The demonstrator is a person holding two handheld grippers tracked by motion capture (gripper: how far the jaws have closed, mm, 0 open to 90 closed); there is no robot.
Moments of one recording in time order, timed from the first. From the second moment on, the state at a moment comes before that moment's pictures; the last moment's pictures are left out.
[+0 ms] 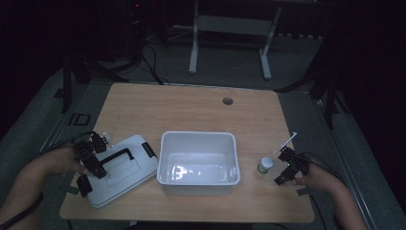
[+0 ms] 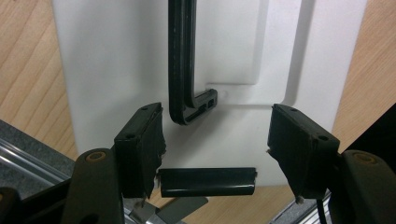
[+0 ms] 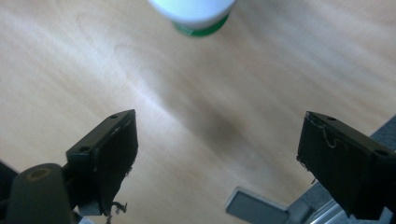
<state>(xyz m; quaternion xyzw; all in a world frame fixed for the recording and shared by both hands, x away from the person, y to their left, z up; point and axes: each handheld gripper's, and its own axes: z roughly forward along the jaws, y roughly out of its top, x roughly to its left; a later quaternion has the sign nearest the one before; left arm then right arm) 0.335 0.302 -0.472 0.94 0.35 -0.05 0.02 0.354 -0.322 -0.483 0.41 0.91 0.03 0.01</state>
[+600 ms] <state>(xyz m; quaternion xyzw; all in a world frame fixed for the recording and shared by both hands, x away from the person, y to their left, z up) 0.335 0.300 -0.476 0.94 0.35 -0.05 0.01 0.383 -0.288 -0.480 0.38 0.93 0.04 0.01</state>
